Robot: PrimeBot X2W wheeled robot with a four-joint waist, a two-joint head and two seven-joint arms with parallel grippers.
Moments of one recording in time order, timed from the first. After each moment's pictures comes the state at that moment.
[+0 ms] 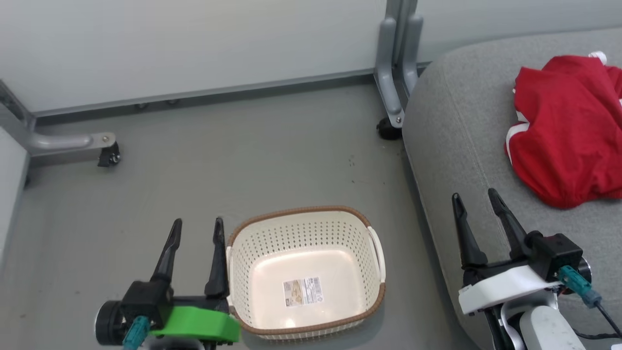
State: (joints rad) left arm -0.02 0.06 -0.24 0.08 -0.26 0.05 -0.26; right arm -0.08 -0.10 0.09 0.15 0.21 0.13 -0.26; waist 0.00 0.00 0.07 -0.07
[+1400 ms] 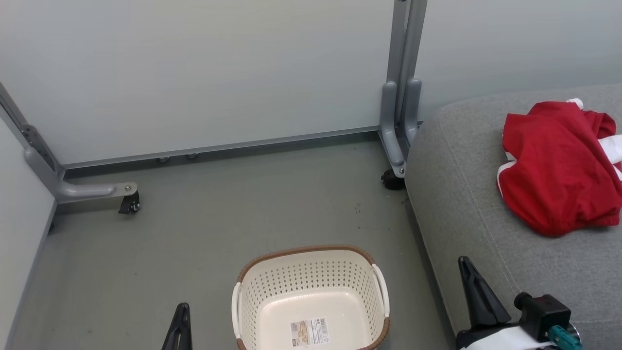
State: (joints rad) left arm 0.28 0.05 -0.14 0.03 -0.20 0.02 -0.26; right arm 0.14 -0.05 0.11 0.09 0.21 0.13 -0.26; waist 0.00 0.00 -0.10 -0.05
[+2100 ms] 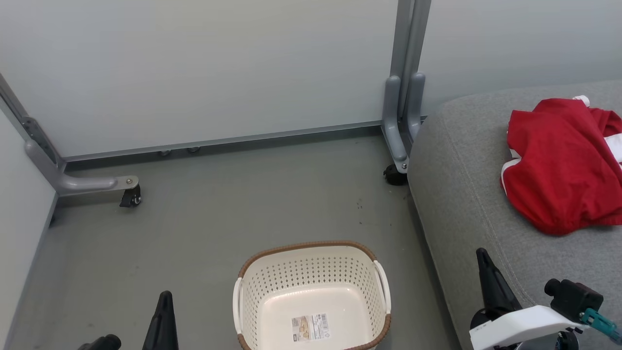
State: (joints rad) left arm 0.19 0.07 -0.10 0.09 -0.61 -0.02 -0.18; right arm 0.09 -0.07 0.08 0.13 0.61 0.13 -0.18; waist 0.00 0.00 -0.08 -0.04
